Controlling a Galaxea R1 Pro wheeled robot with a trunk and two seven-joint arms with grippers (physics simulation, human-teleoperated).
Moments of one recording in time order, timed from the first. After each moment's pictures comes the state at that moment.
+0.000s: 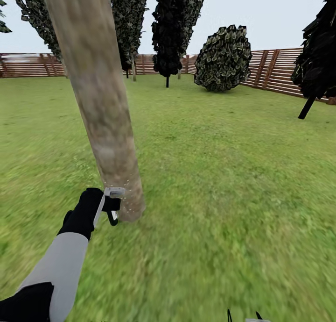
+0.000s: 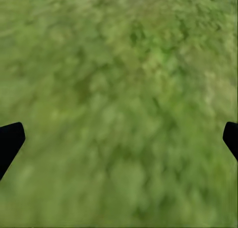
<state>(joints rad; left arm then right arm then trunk) -0.88 -0.03 0.18 -0.86 -0.26 0.95 -0.17 -0.29 -0.01 -0.06 -0.06 0.19 -0.85 -0.27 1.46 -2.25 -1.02</state>
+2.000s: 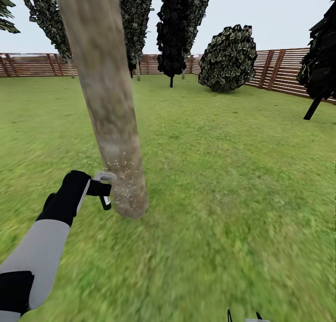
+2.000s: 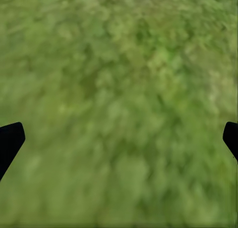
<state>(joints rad) -0.97 0.13 0.02 -0.94 -0.26 1.03 -0.41 -0.29 -0.01 -0.06 -0.06 0.19 -0.85 -0.27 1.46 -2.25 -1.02</state>
